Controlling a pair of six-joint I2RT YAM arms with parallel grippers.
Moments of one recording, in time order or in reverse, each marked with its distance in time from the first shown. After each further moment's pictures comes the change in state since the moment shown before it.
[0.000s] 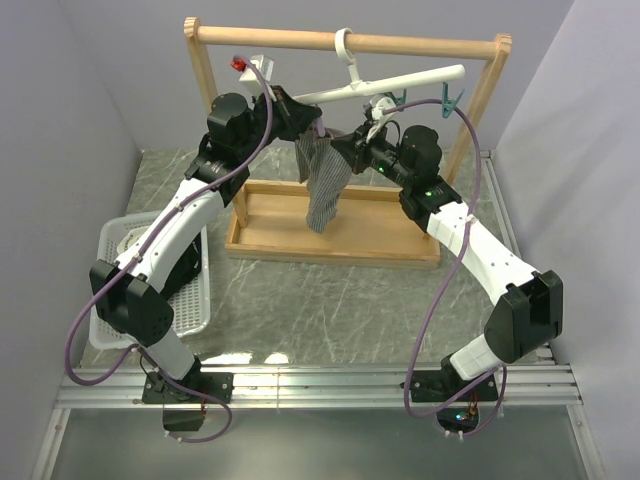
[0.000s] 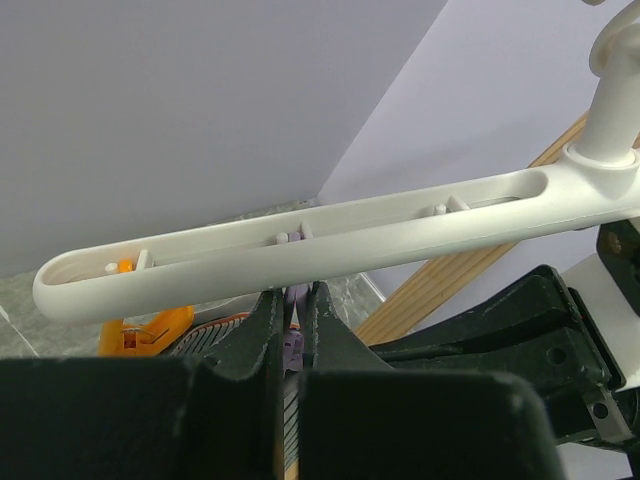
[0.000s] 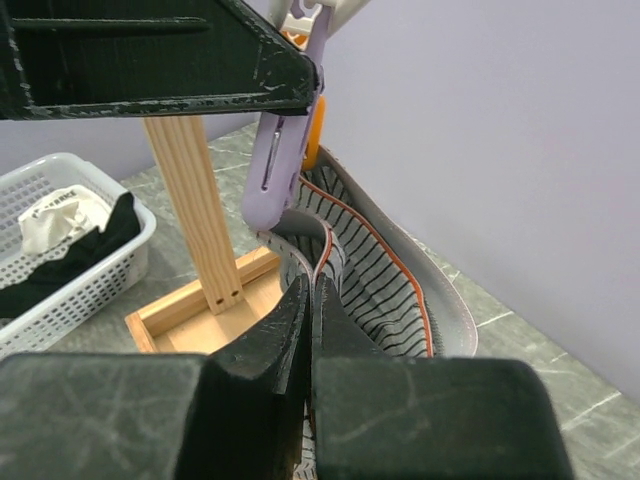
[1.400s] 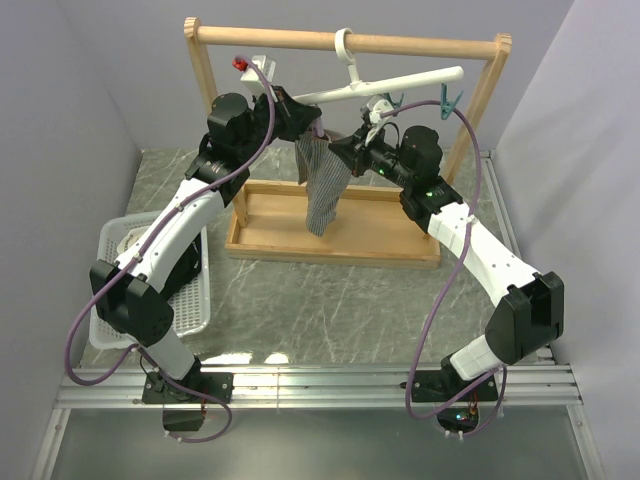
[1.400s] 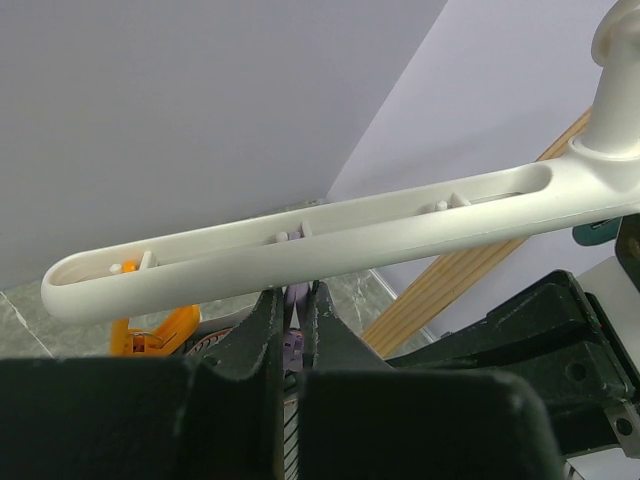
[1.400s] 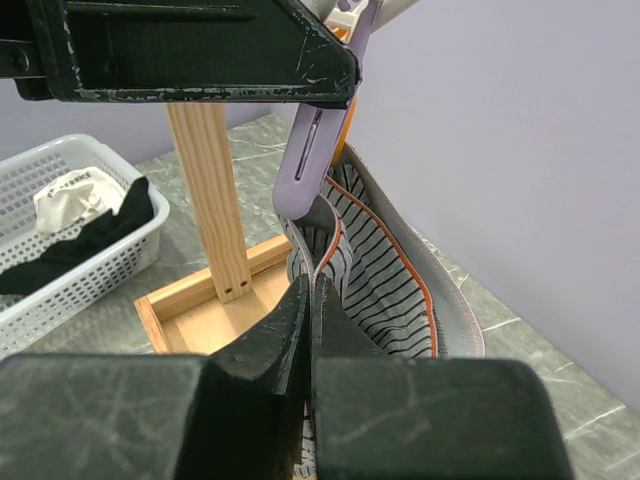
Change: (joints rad) left arm -0.002 0.000 0.001 -0.001 0.000 0.042; right arm 0.000 -0.008 -0.002 -0.018 -0.055 -0.031
